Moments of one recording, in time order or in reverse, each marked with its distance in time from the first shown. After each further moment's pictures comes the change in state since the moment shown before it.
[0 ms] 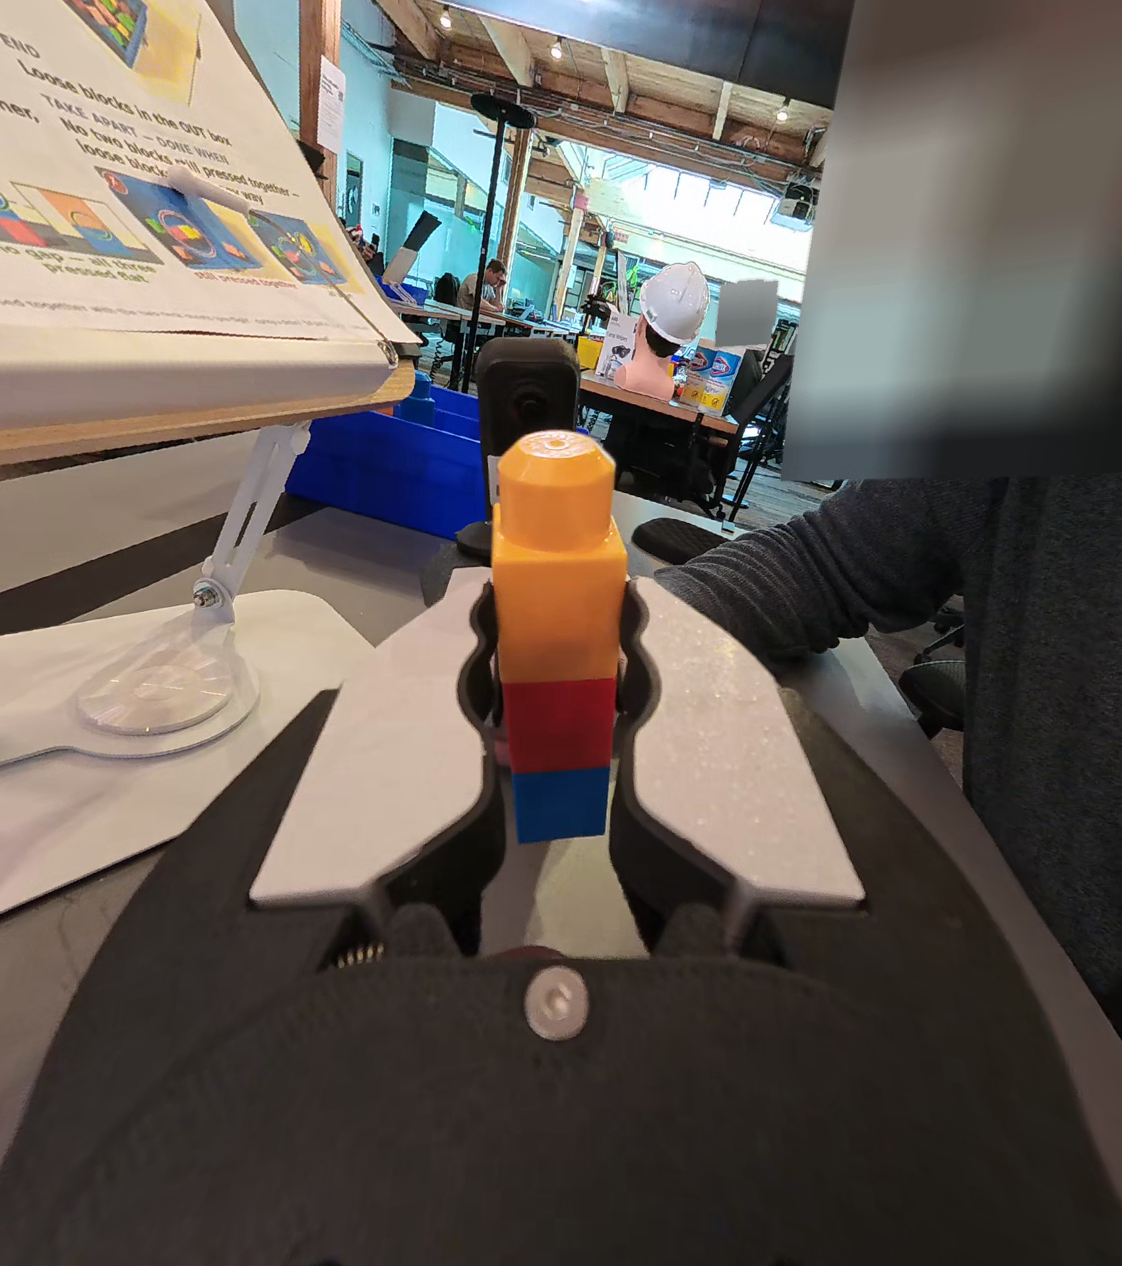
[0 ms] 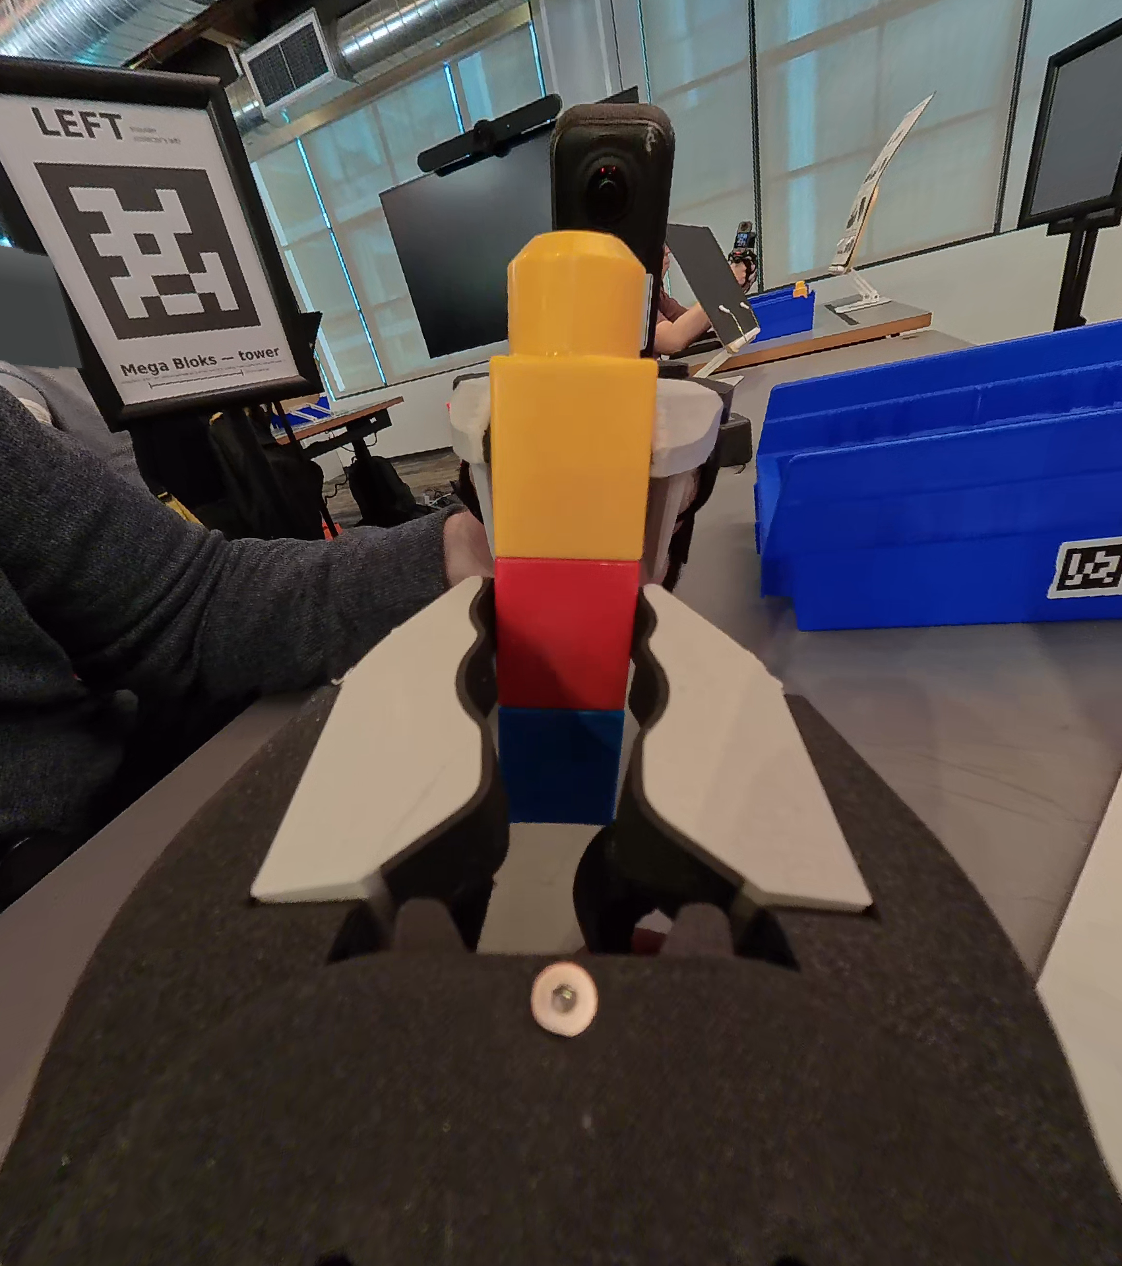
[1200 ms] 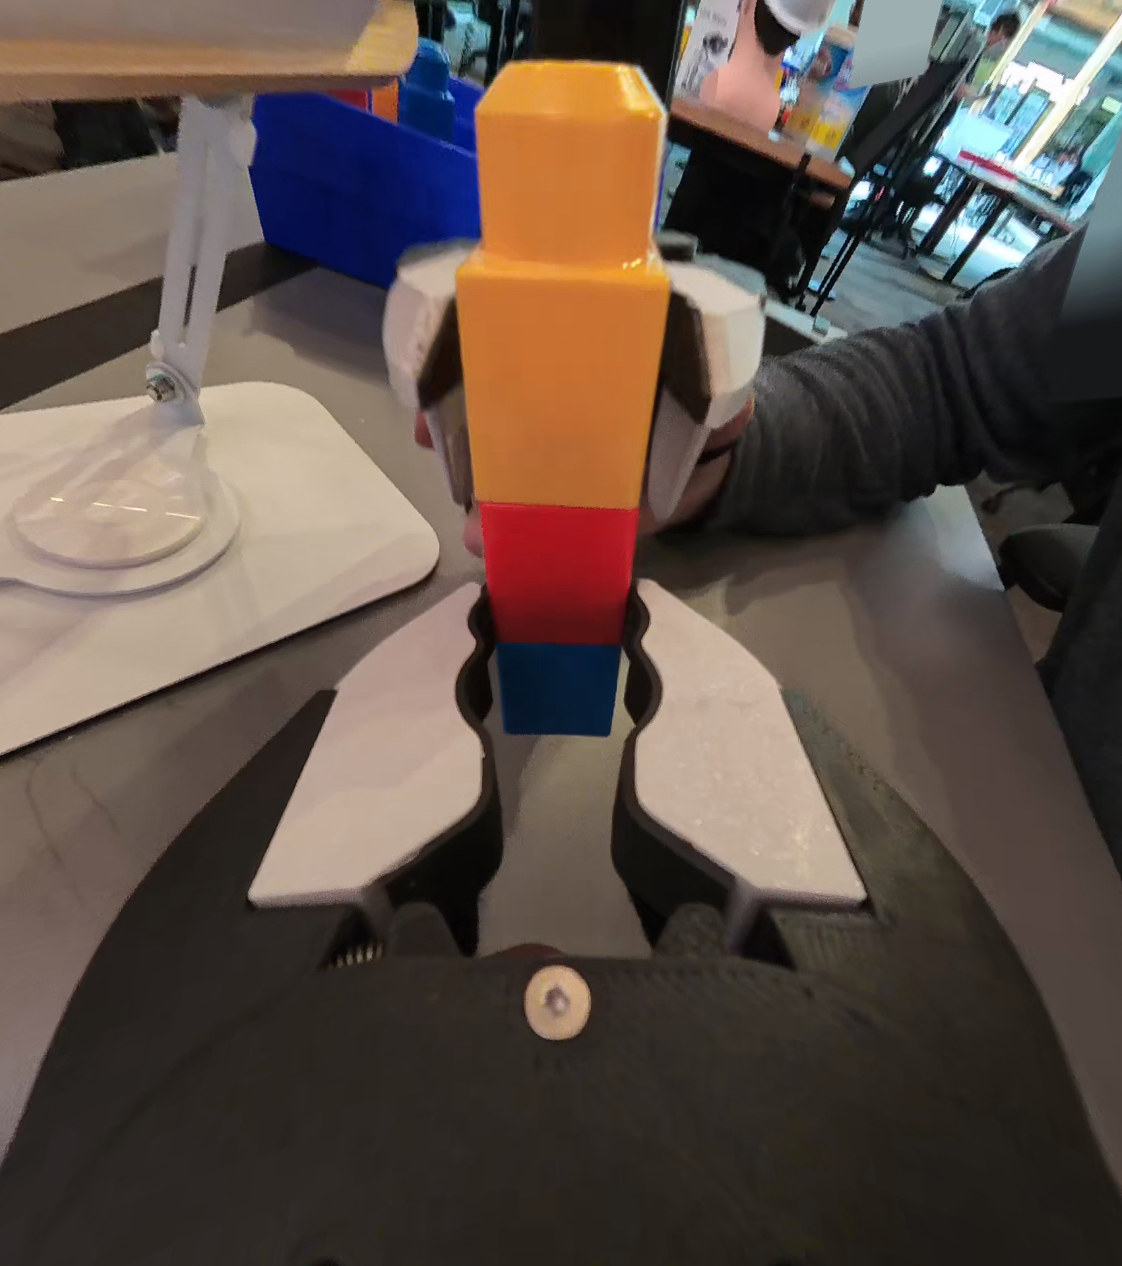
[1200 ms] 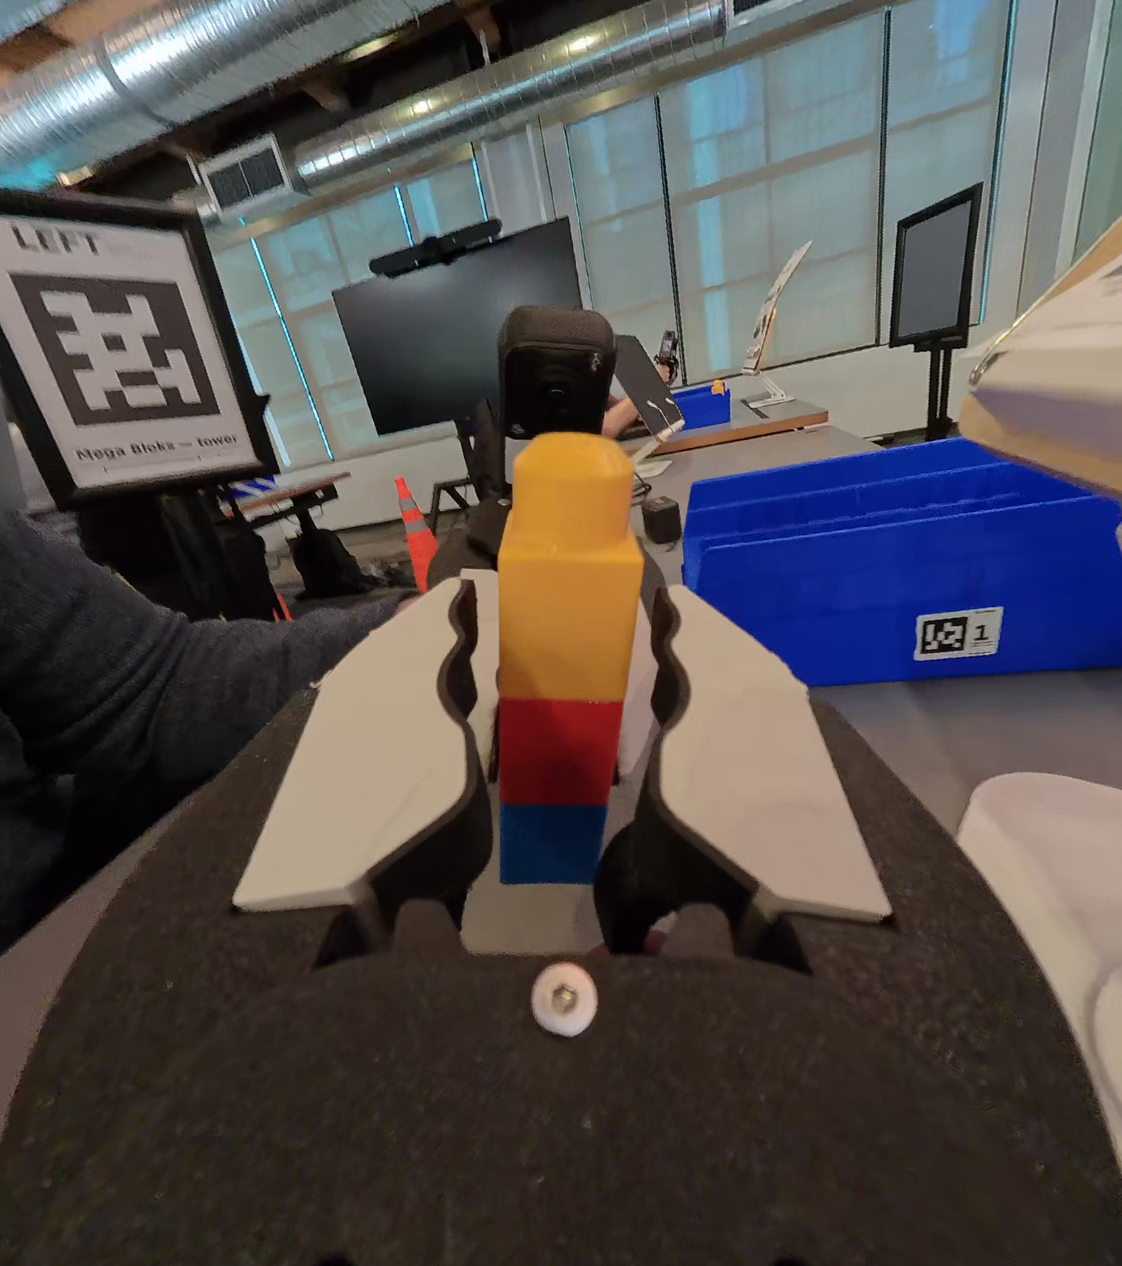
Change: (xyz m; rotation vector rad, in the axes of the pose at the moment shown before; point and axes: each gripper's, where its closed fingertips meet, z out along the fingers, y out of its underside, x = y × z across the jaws) left arm -0.013 0.061 0.019 -0.350 -0.085 -0.033; right arm 0.013 -0.036 -0.021 0.125 0.094 -0.033
